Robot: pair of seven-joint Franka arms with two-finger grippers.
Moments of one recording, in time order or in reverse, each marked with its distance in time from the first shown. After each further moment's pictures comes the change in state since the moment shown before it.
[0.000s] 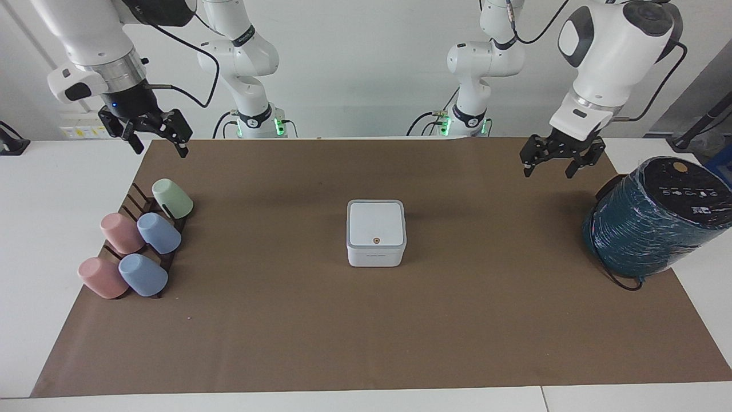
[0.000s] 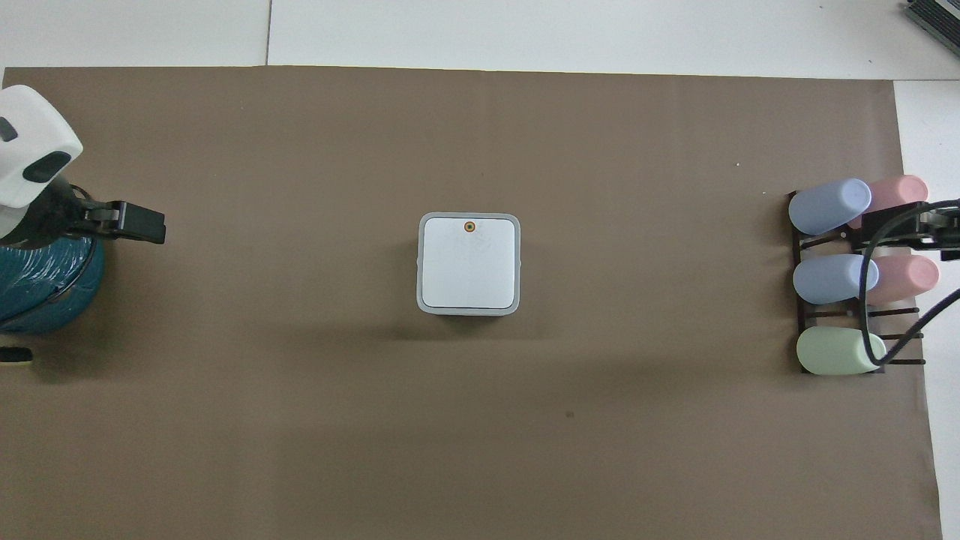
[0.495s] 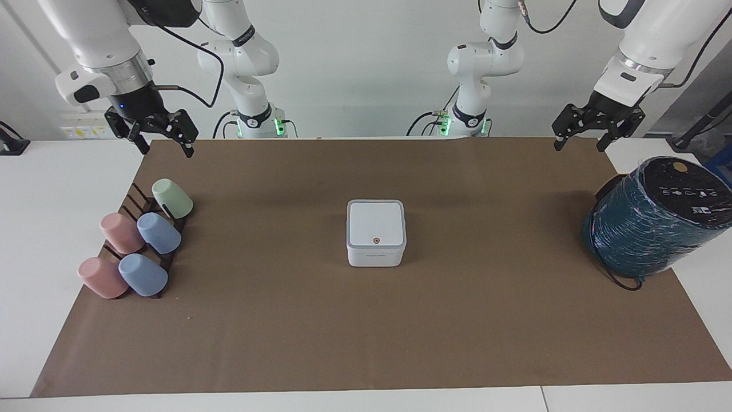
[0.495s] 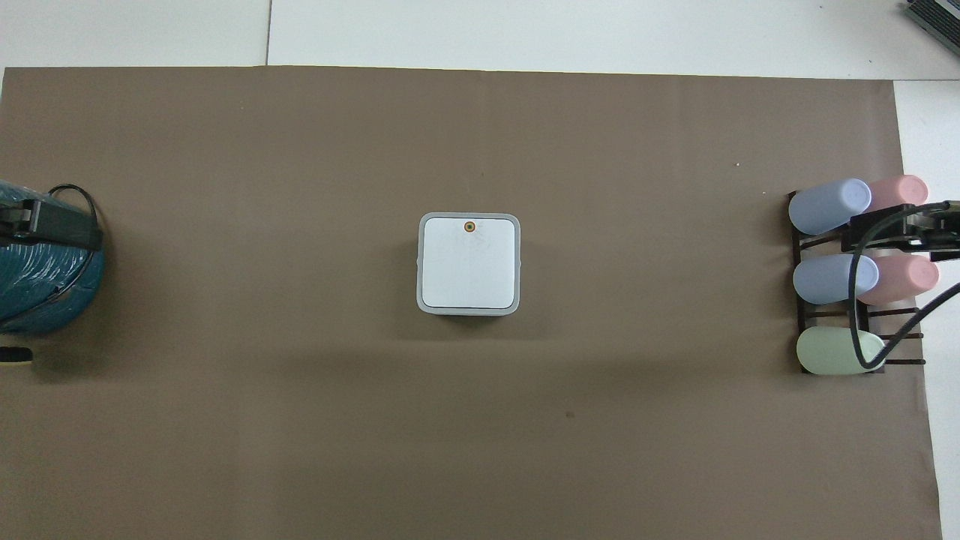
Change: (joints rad) left arm 0.029 0.000 0.004 0.067 -0.001 -0.095 0.009; right arm 0.000 0.000 0.000 -0.003 0.000 -0.001 0.000
